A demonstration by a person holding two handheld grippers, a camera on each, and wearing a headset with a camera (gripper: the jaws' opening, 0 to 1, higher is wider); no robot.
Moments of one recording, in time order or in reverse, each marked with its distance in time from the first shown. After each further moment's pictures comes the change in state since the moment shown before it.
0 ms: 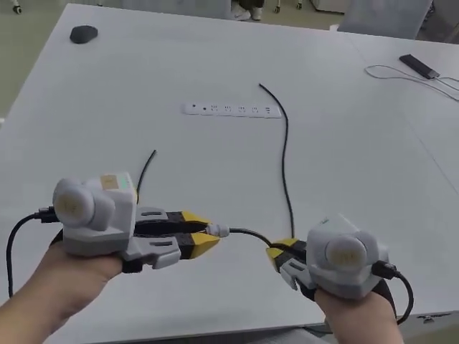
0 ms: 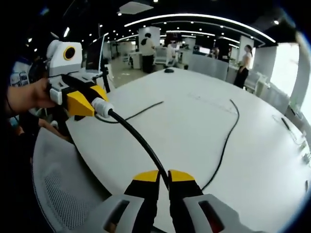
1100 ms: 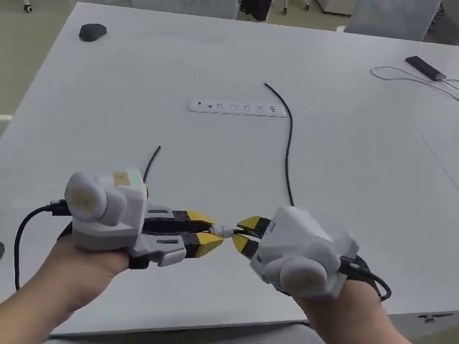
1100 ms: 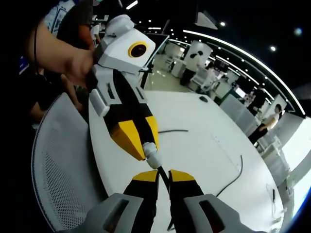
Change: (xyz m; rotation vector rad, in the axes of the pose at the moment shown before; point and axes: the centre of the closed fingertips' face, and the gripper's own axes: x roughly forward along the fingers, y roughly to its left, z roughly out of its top) left arm 0.002 -0.010 -0.012 0.022 0.042 0.012; right arm -0.004 0.062 0.056 -0.454 -0.089 0.101
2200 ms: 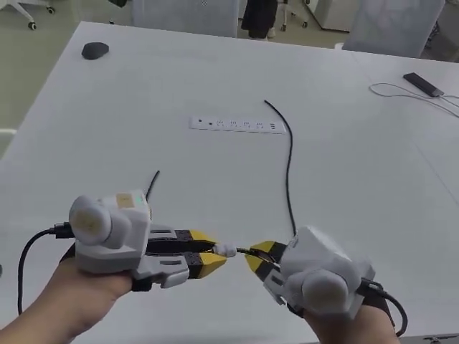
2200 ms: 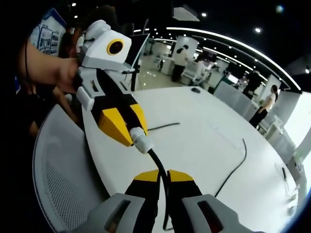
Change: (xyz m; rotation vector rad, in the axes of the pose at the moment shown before) left arm 0.002 0.005 0.006 -0.004 -0.006 0.001; right arm 0.000 -0.016 -0.025 0.186 0.005 -0.008
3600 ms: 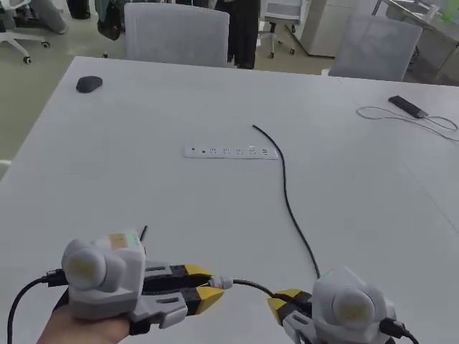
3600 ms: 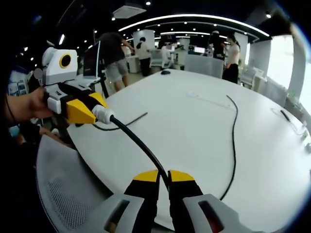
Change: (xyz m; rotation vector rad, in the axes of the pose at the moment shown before) left arm -0.001 0.002 0.001 -0.048 -0.020 0.032; right arm -0.007 -0.017 -0.055 0.389 0.065 -0.088
